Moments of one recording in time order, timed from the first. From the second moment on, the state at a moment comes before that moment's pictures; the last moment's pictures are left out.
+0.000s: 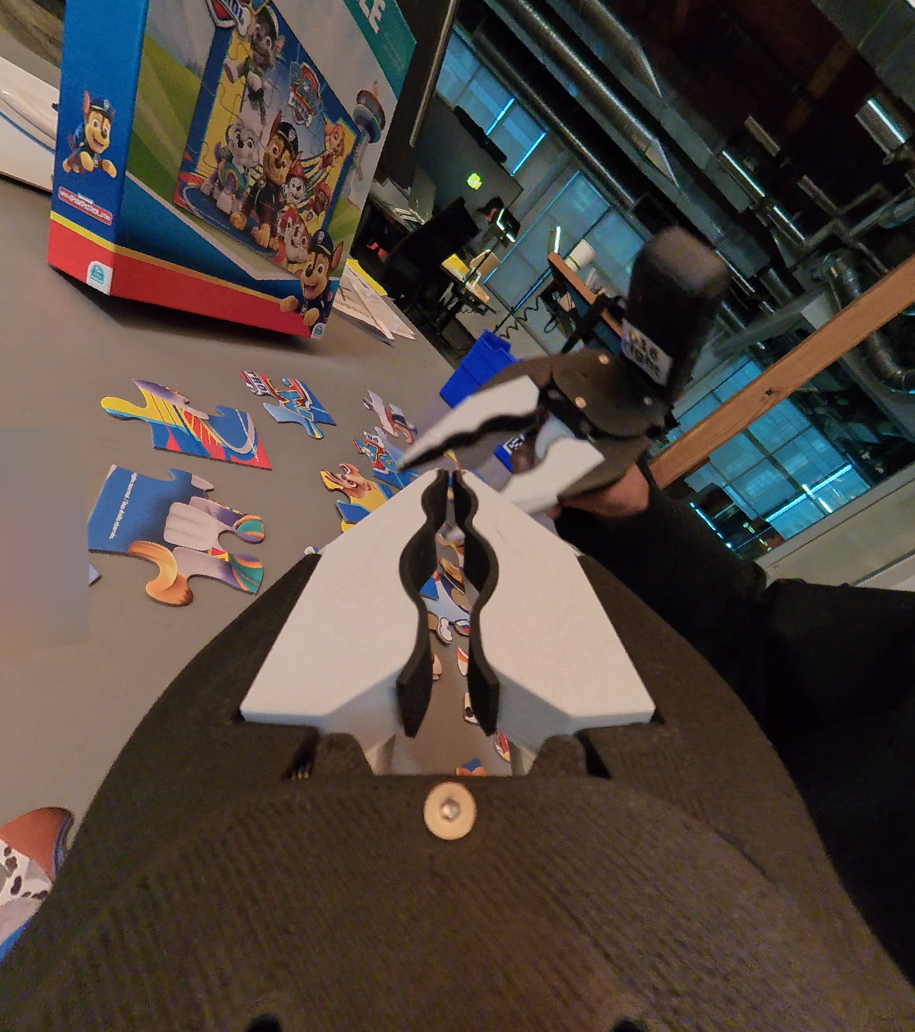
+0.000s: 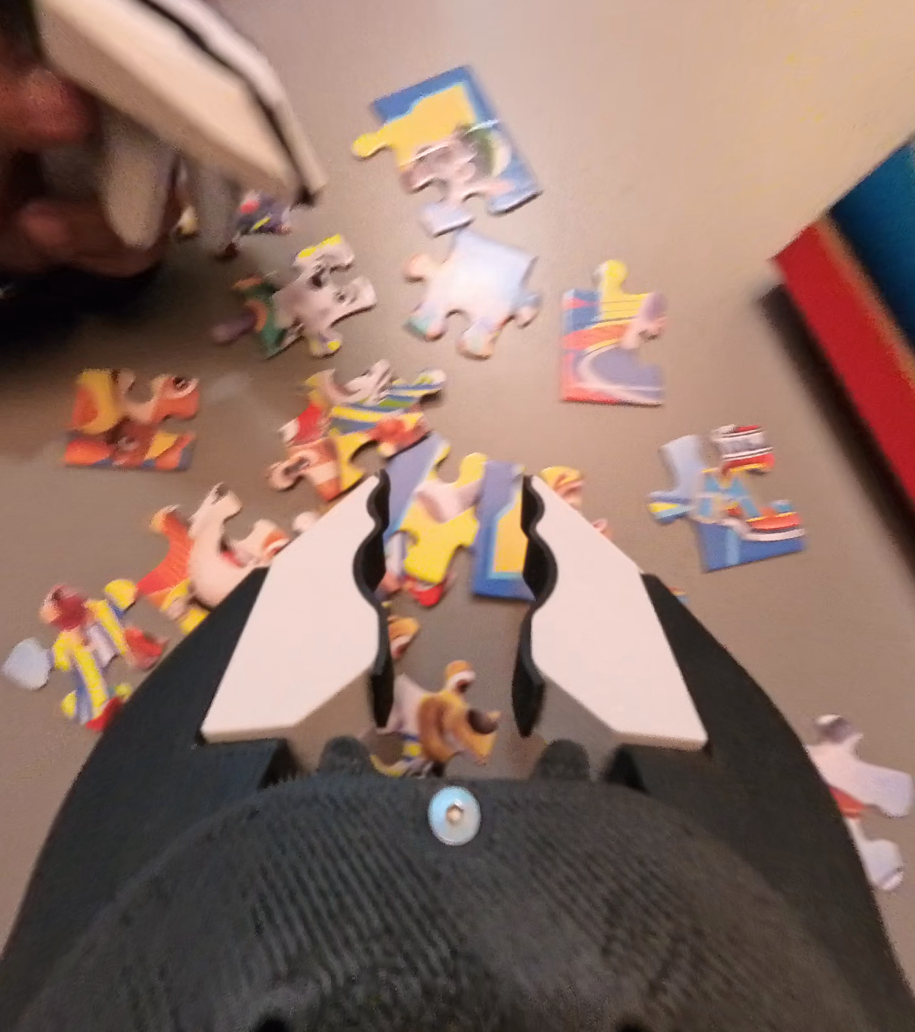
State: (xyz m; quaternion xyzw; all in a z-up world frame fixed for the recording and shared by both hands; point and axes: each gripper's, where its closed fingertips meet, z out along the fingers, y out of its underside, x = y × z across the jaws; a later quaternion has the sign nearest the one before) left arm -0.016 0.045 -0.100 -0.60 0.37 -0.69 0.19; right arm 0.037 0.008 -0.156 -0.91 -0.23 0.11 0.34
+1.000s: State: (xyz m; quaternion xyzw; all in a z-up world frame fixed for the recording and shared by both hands) left arm -0.016 0.044 -0.102 -0.60 0.37 -0.69 0.19; right arm 0.016 -0.056 -0.177 -0.93 -0.19 0.09 0.31
